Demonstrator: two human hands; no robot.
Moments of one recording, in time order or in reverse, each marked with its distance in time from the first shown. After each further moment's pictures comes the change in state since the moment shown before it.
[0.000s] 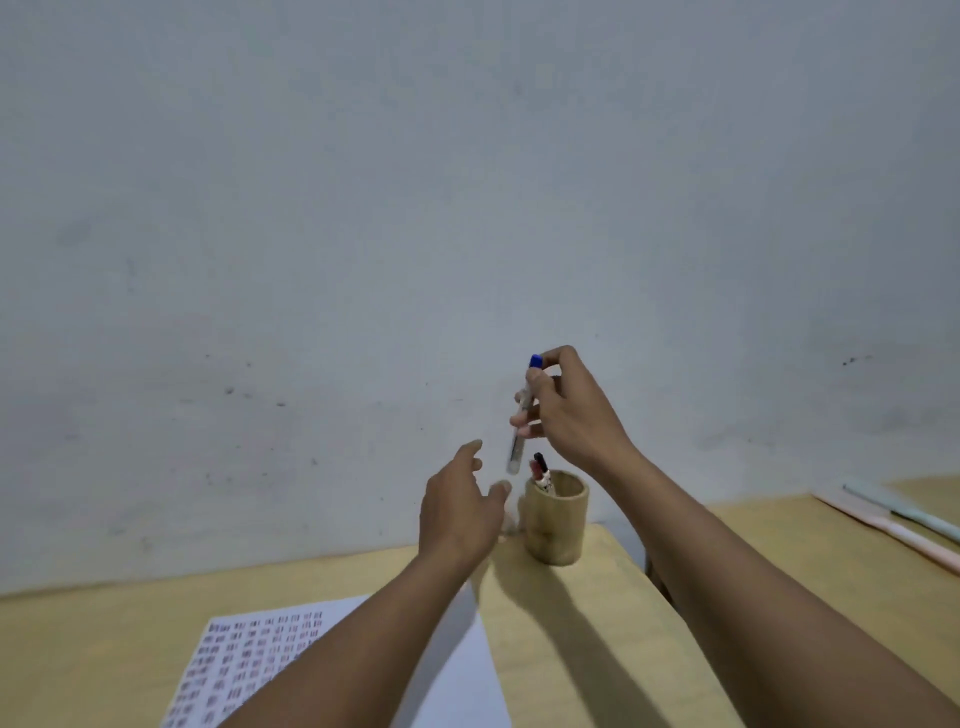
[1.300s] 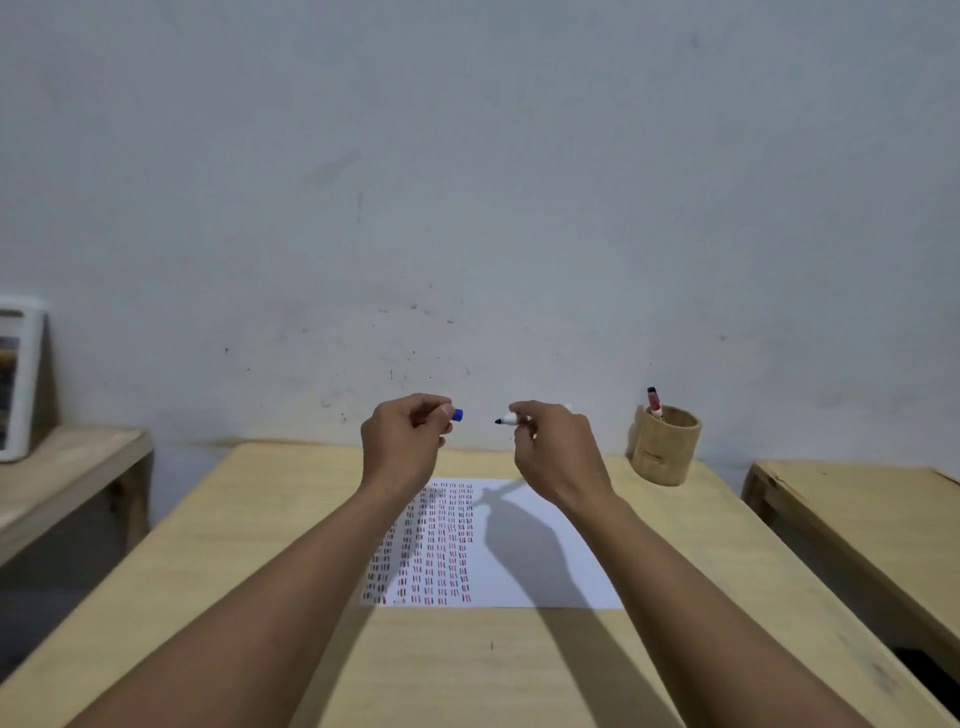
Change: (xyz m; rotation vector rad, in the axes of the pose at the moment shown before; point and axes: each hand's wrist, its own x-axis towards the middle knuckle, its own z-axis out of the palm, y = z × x) left_hand -0.079 -0.086 -0.189 -0.267 0.328 -0.092; right_hand -0.136 -0.028 0.149 -0.414 -0.132 -0.096
